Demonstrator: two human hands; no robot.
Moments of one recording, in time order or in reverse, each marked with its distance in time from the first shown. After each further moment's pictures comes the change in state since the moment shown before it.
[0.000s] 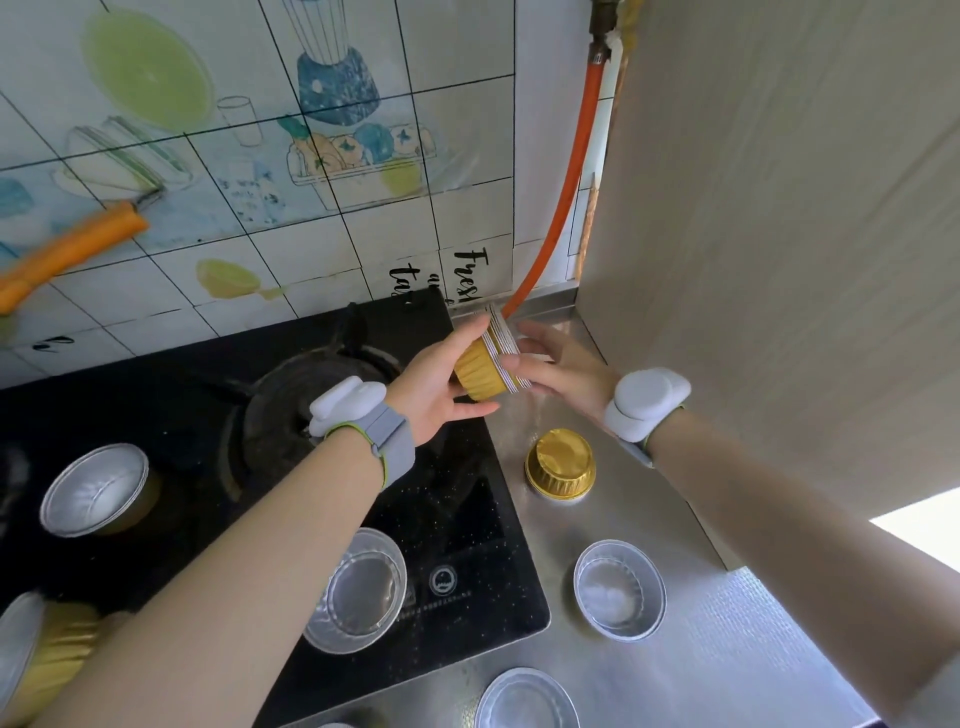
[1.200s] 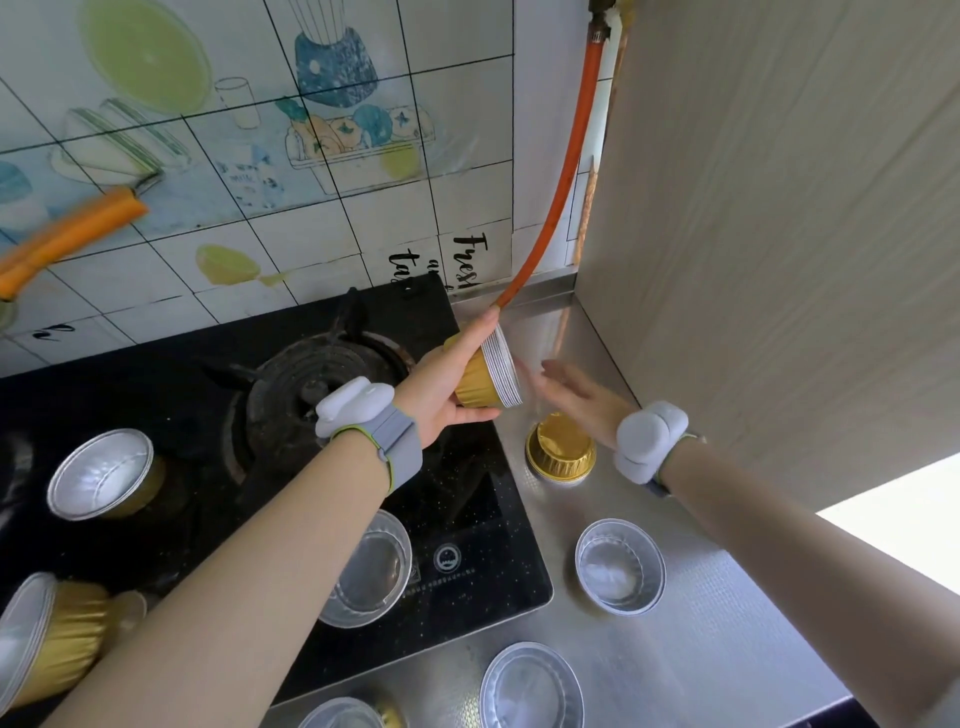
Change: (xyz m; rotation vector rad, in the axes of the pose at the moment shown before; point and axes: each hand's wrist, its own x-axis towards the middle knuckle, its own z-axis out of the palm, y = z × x) left_hand -0.009 -0.012 0.004 0.027 0.055 -0.084; right_hand -0.033 0.031 0.003 -0.244 0.011 0.112
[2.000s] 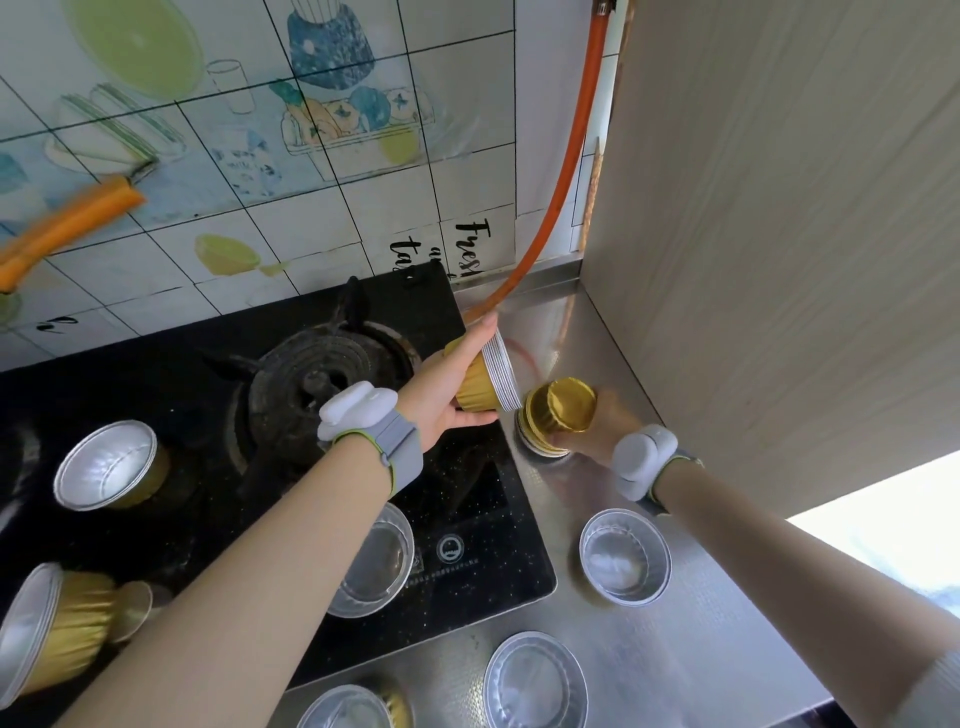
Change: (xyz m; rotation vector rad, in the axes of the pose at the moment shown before) left_hand 0.002 -0.013 -0.004 0.033 0.027 -0.030; right_hand 0.021 0.057 0.020 -0.187 0.206 0.318
